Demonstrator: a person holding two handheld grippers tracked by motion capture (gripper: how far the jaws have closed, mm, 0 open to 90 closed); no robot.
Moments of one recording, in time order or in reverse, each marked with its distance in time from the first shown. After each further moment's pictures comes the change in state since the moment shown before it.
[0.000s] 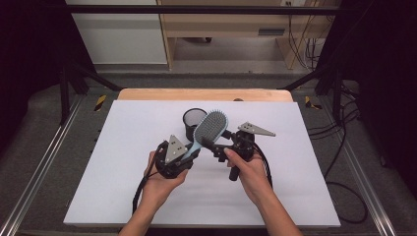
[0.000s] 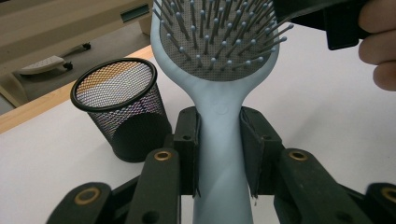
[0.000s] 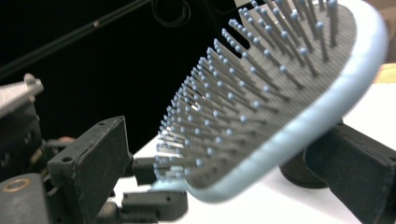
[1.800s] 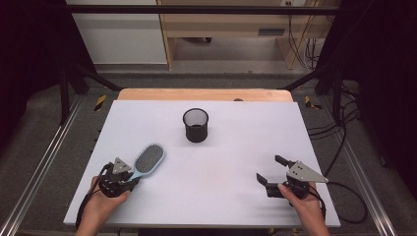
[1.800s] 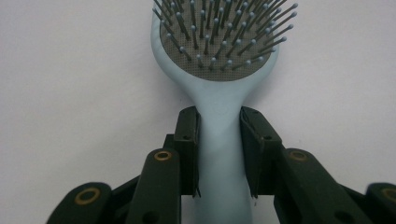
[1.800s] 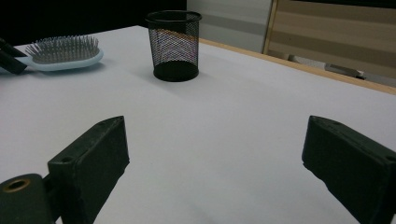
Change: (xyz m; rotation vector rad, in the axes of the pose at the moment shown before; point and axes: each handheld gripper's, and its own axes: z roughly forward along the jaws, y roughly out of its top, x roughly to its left) left arm 0.093 -0.131 -0.071 0.444 0.120 -0.163; right arm -0.066 -0.068 -0.148 0.072 -0.268 -0.466
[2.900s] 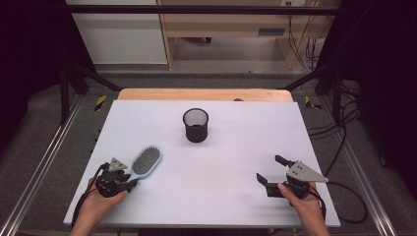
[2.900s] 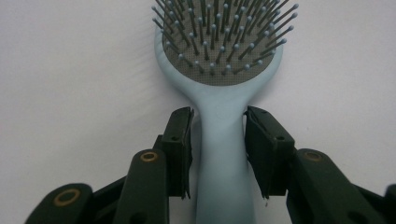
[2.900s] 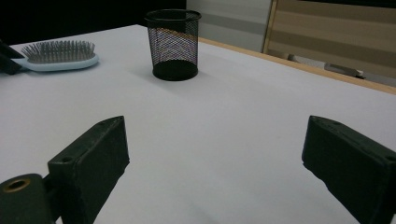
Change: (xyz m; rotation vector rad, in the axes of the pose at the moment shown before) left arm 0.009 -0.003 -0.001 0.049 -0.024 -0.060; right arm -0.001 0.000 0.000 0.003 -0.001 -0.002
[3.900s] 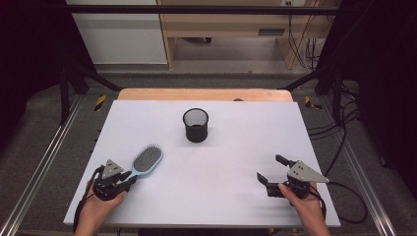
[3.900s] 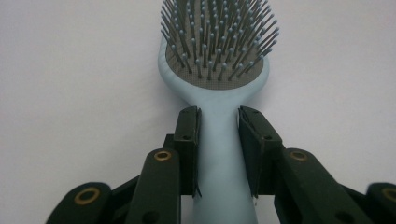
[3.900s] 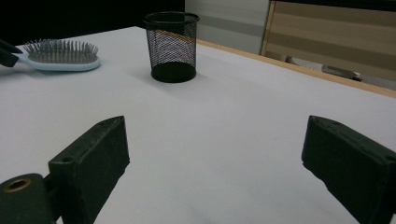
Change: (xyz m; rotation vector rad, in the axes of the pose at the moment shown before) left arm -0.003 -0.012 -0.007 -0.166 0.012 0.004; right arm 0.000 0.001 -0.001 -0.007 -0.007 -0.004
